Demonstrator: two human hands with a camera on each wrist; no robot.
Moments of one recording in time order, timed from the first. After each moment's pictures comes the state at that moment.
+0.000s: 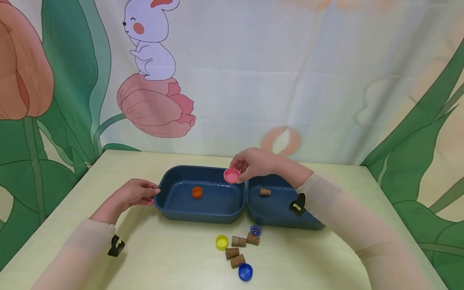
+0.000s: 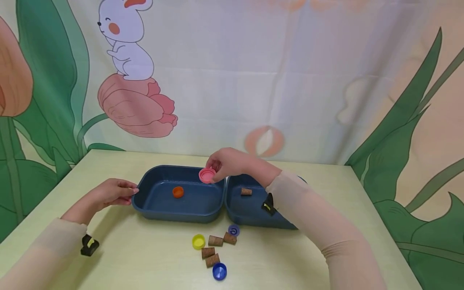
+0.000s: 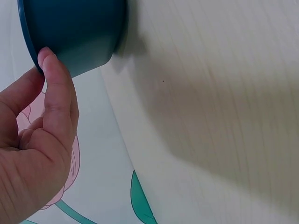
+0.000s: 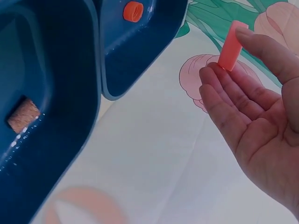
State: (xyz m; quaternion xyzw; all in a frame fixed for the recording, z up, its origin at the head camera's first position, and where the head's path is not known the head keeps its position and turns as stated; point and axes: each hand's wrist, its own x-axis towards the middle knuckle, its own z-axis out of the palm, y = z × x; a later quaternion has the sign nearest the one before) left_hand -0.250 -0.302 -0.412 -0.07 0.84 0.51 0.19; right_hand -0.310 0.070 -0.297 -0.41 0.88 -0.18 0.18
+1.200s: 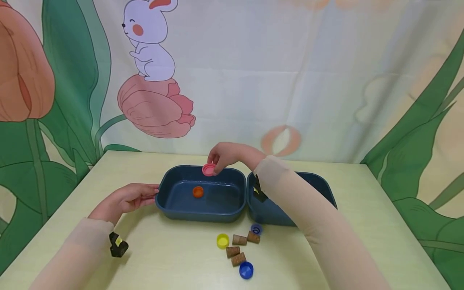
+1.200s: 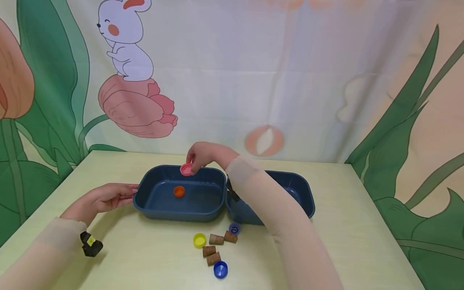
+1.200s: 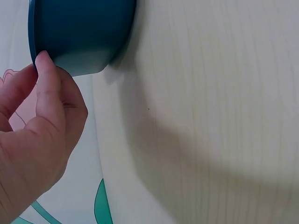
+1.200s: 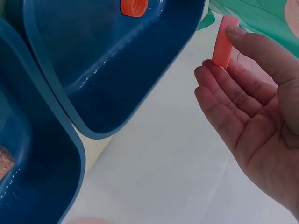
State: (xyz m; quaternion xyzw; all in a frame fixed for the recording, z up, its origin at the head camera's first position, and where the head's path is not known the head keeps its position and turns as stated) left_hand -0.255 -0.316 -0.424 -0.10 0.66 0.70 0.25; right_hand -0.353 -0.006 -0.312 -0.38 0.89 -0.12 0.23
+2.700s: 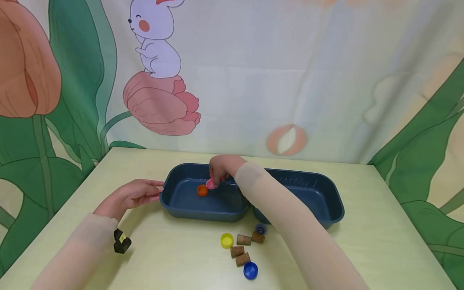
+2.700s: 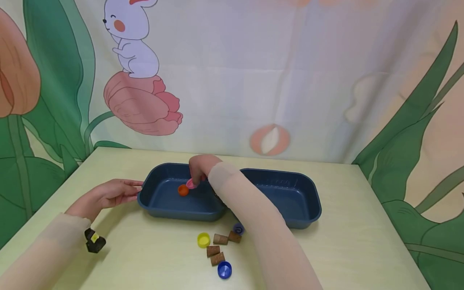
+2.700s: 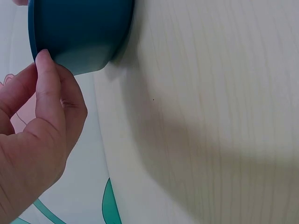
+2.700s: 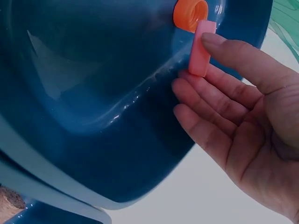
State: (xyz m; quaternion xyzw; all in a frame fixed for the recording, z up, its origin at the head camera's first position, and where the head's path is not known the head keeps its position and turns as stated) left_hand -0.254 -0.315 -0.417 -0.09 0.71 0.65 0.25; right_hand -0.358 -0.048 -0.359 -0.30 0.90 -0.03 0.31
